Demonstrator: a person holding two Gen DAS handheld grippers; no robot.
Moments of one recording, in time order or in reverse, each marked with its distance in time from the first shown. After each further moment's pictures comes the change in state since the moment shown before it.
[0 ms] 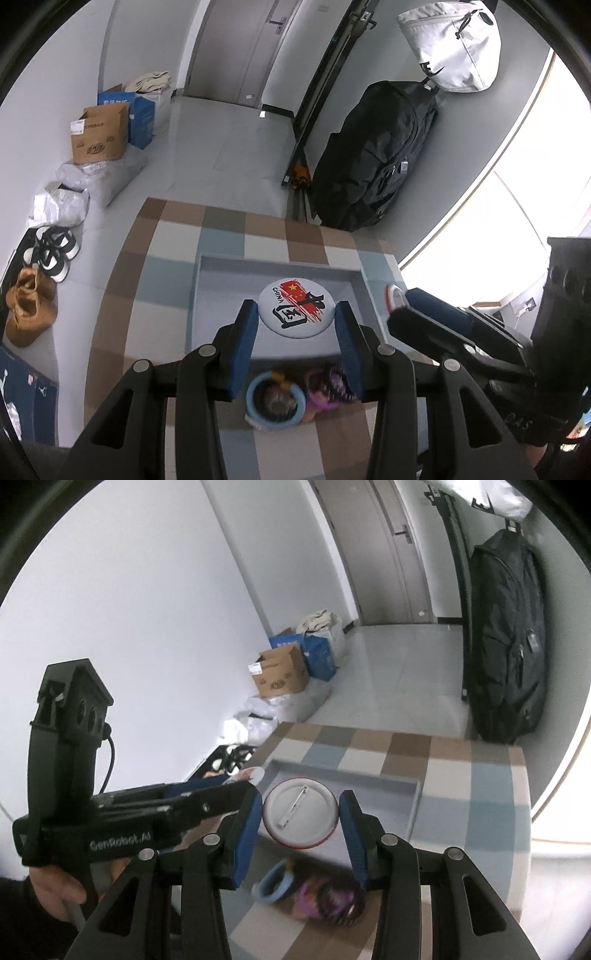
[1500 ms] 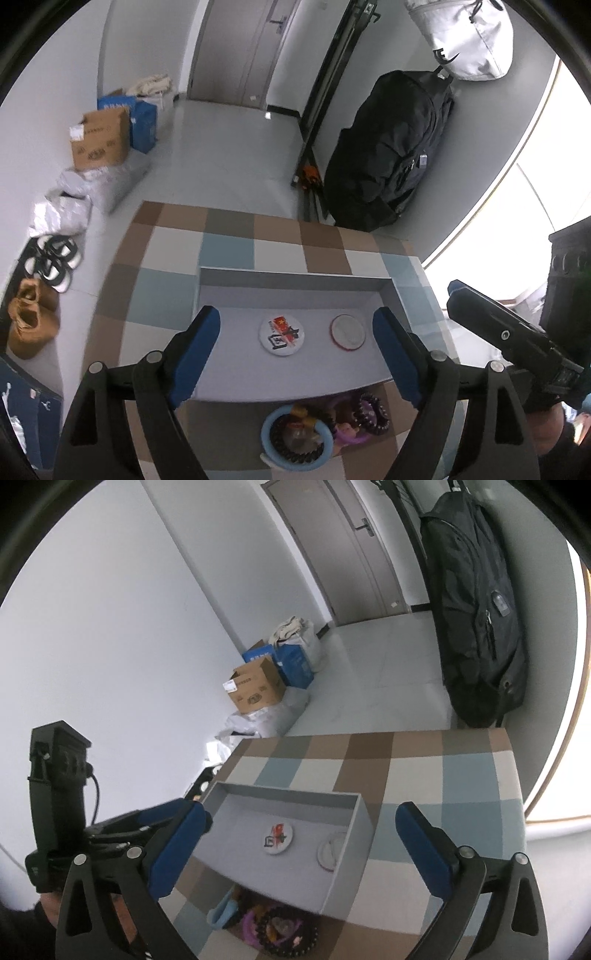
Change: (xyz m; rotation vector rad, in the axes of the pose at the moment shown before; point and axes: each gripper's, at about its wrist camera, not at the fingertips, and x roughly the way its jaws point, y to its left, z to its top) left arm 0.027 0.005 -0.001 0.033 -0.018 0.062; right arm 0.005 -0.064 -0.001 0.144 -0.040 -0.021
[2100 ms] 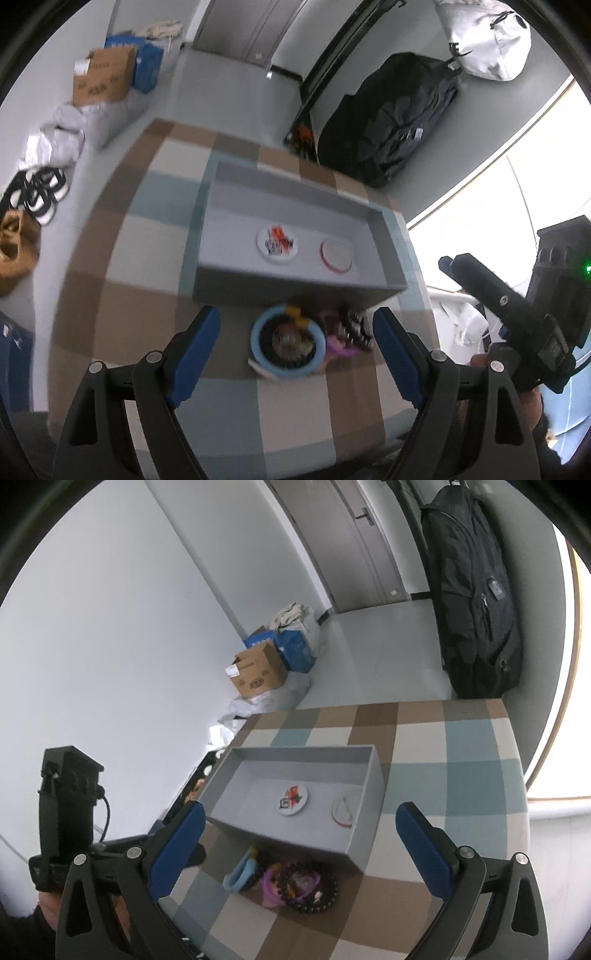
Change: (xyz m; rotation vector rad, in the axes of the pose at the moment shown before) left arm -0.003 0.023 -0.044 -0.148 0.179 -0.121; right arm -0.014 0.014 -0.027 0.010 0.056 -0.004
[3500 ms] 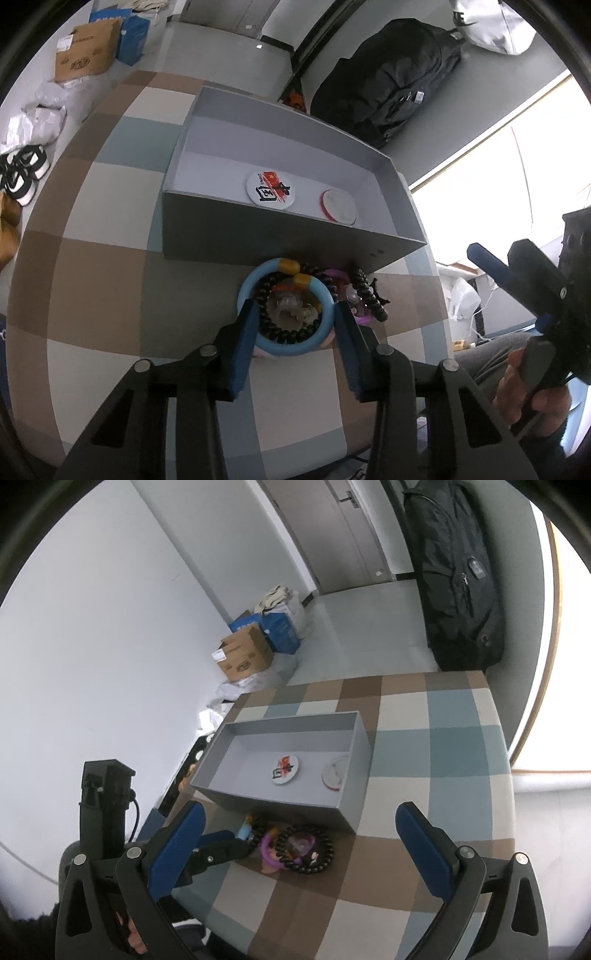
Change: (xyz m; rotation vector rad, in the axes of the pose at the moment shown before) left arm 0.029 0.001 -0.018 0.022 0.108 -0.045; right arm -0.016 0.000 -0.012 0.049 0.075 -0.046
